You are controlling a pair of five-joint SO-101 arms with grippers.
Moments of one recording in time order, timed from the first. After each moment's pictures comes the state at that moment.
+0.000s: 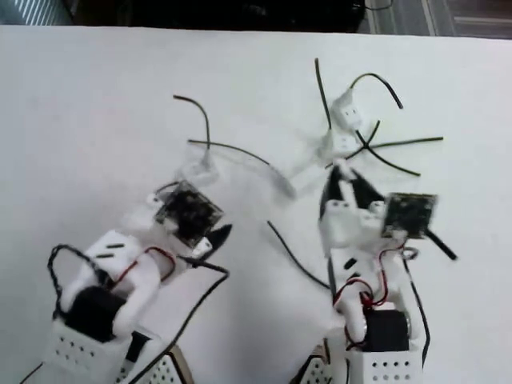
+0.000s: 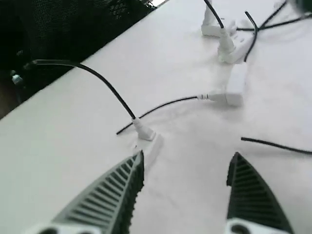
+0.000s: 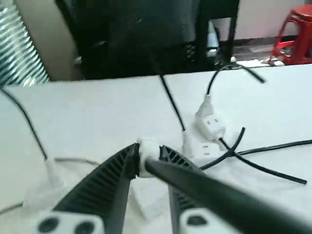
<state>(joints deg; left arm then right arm) 18.1 -76.3 62.0 60.2 -24.0 -4.2 -93.7 77.6 36.7 -9.1</state>
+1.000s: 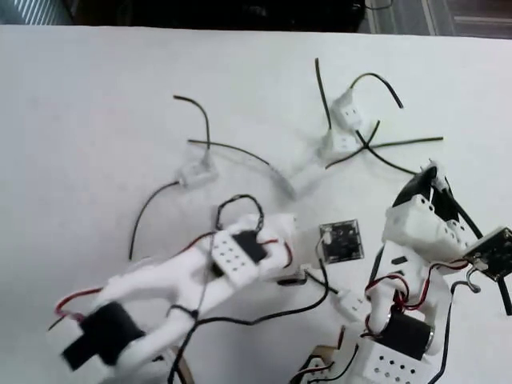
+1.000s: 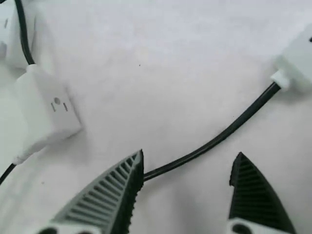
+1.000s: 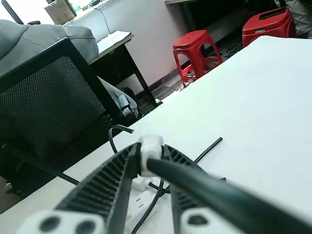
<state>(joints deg) 44.5 -6.3 46.0 30.1 -34.9 19.4 -93.7 77.6 32.4 -24.3</state>
